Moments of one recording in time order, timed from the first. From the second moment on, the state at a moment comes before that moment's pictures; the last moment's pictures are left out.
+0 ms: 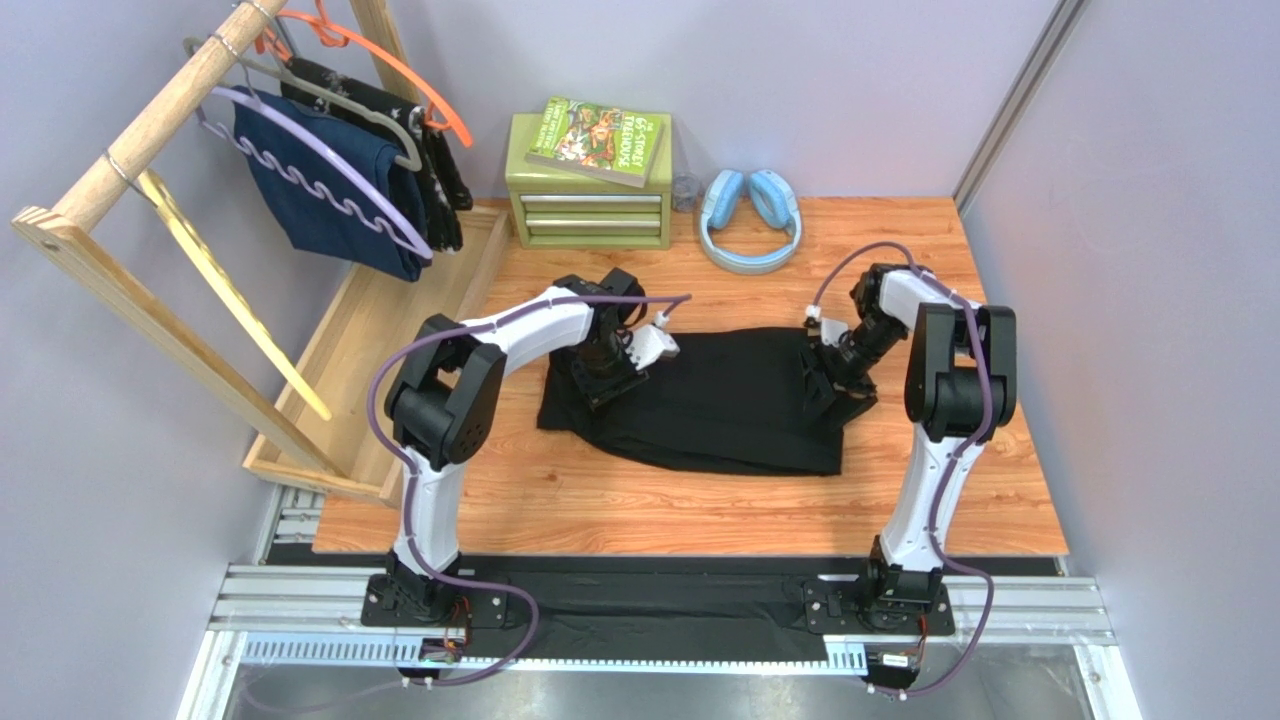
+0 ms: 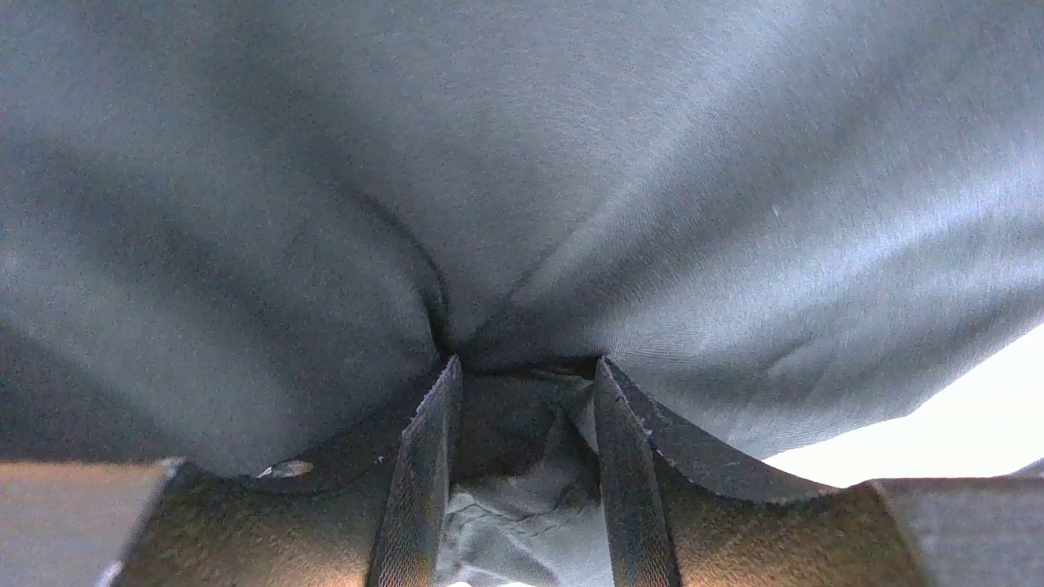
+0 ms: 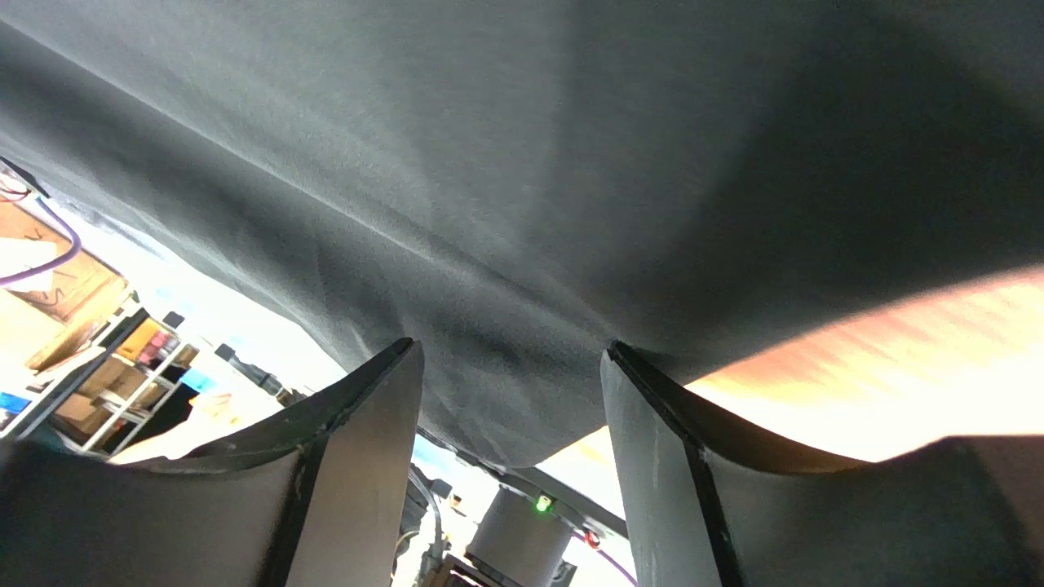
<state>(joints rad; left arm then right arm) -0.60 2.03 1.49 -0.92 0.16 0.49 -0.07 2.08 1.43 -1.22 -0.45 -0.32</state>
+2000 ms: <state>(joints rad) -0.46 0.86 1.54 -0.39 -0.52 0.18 0.49 1.72 1.95 -0.58 -0.60 0.01</state>
